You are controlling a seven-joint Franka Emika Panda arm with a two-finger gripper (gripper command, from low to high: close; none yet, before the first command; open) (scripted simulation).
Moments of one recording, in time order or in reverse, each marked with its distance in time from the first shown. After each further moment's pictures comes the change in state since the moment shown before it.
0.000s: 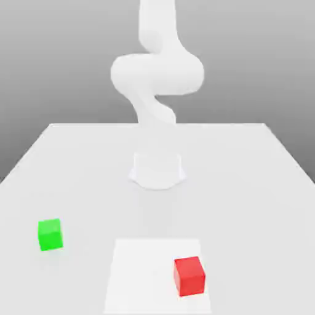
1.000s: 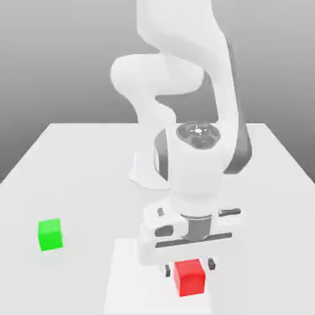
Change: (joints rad) arm 0.097 1.020 0.025 -0.242 -0.037 0.541 -0.032
